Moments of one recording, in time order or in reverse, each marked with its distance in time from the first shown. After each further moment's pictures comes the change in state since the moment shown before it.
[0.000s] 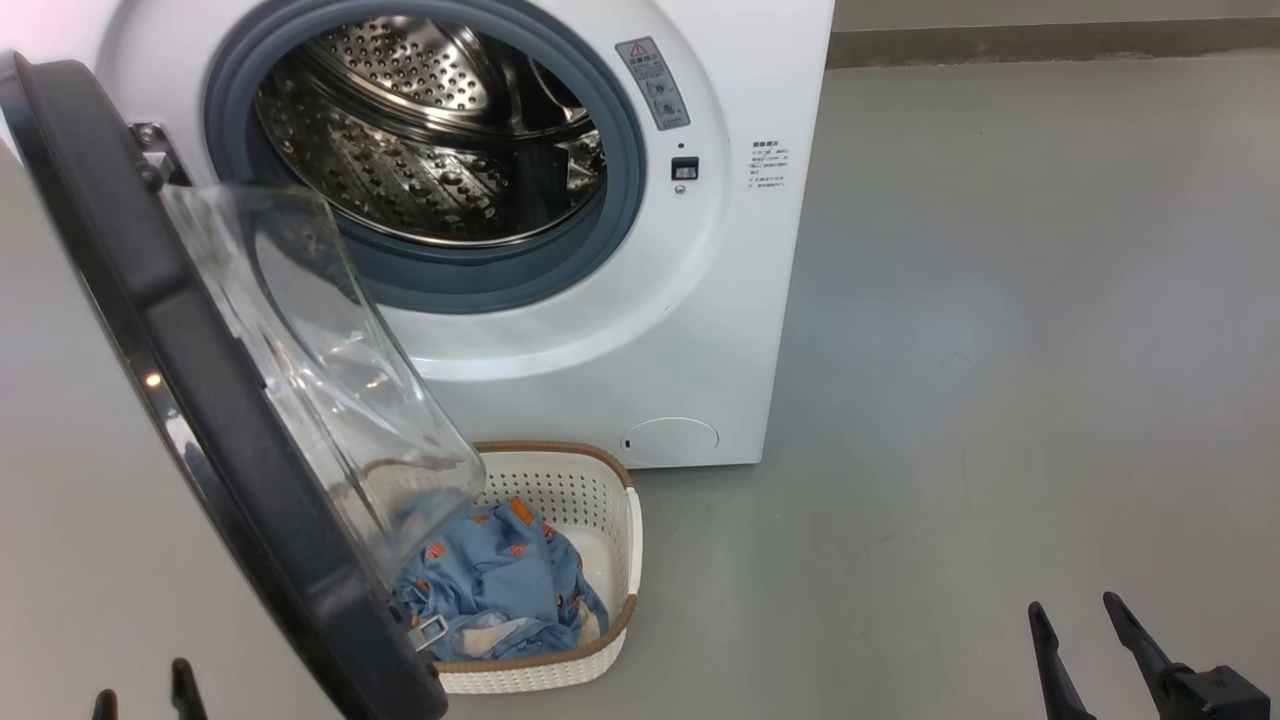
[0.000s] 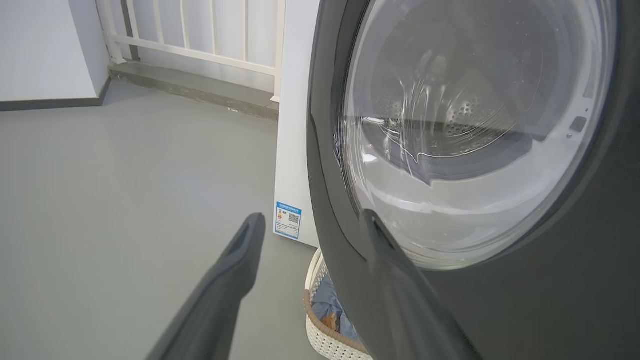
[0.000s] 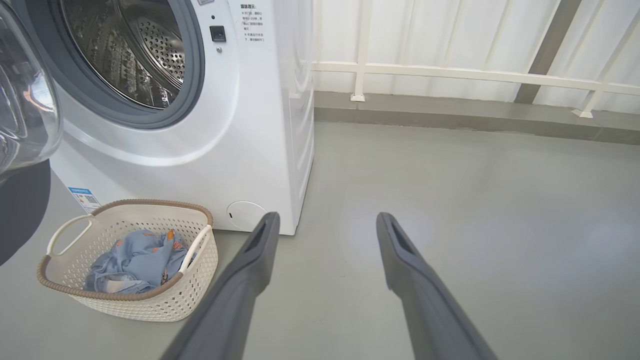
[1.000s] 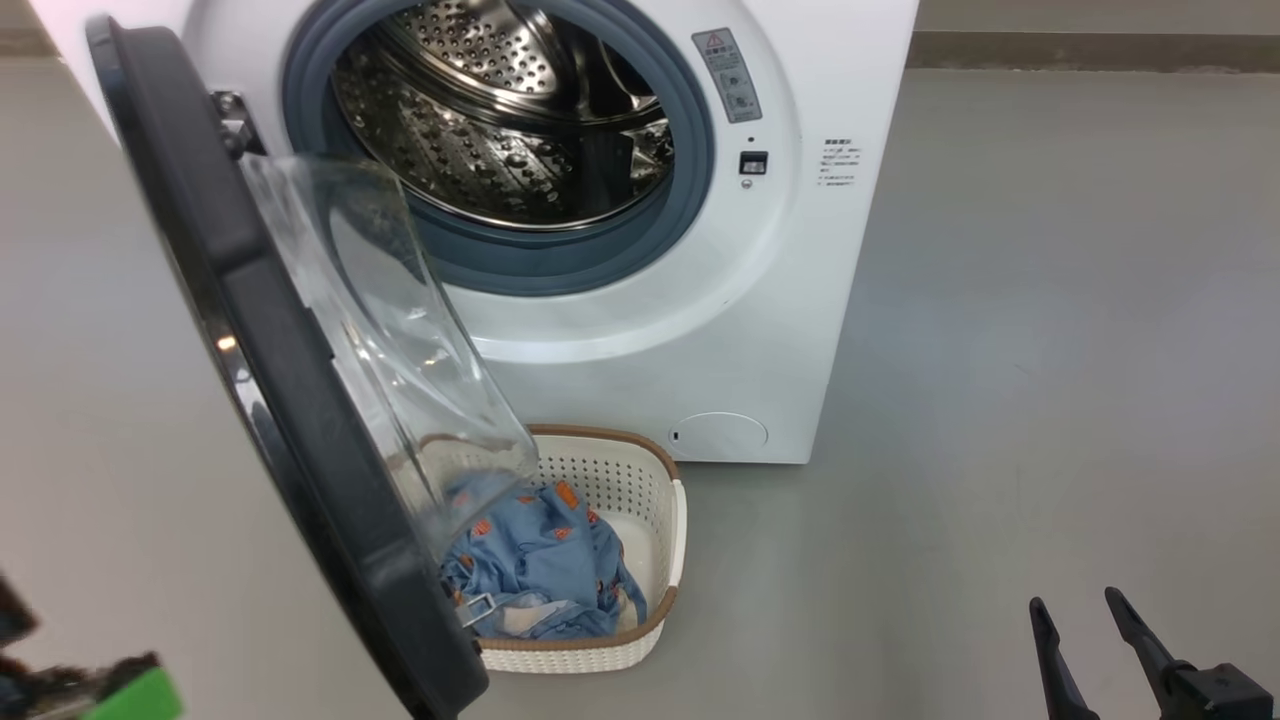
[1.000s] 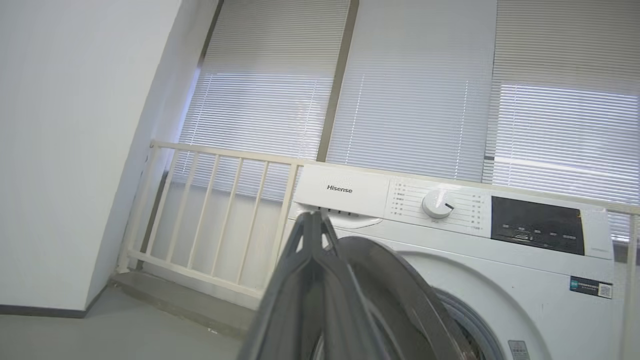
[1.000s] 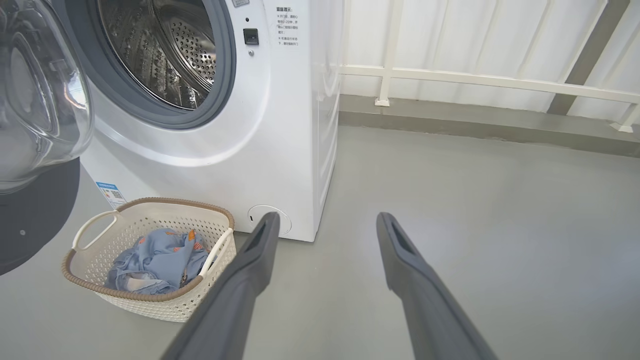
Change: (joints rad) left arm -0.068 0.000 -0.023 -0.743 -0.027 0.182 -0.006; right arm 0.001 -0.001 -0.001 -0.015 0.000 0.000 0.000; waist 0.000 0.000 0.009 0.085
